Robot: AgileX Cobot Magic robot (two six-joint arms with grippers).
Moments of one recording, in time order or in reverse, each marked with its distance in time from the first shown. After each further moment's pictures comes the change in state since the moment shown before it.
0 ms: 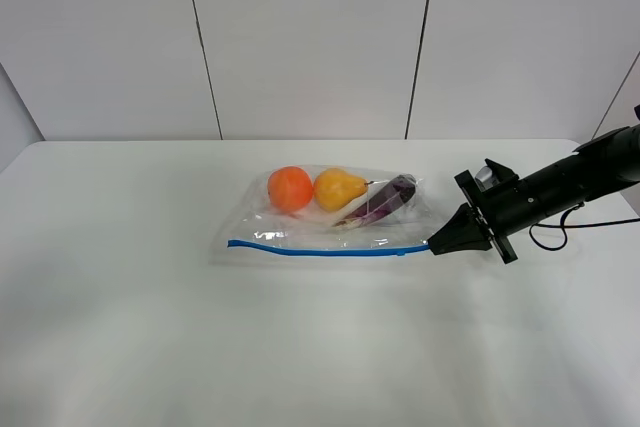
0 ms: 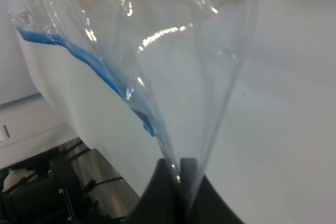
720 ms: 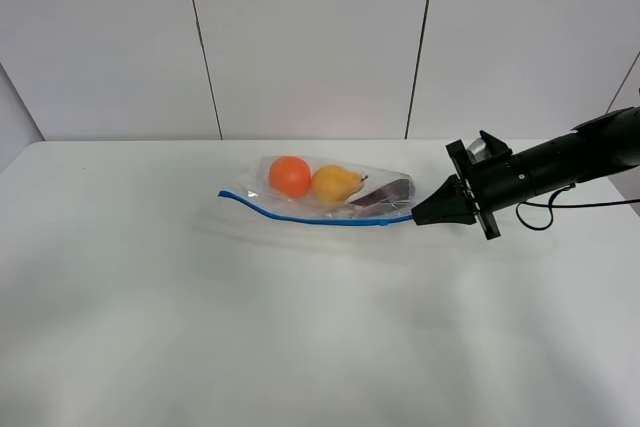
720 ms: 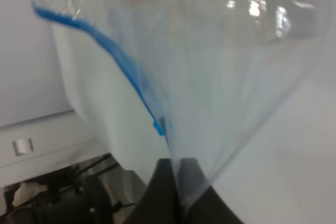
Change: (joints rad) left arm 0.000 0.000 0.000 0.000 0.000 0.000; right arm 0.050 -0.071 -0.003 0.133 0.002 -0.017
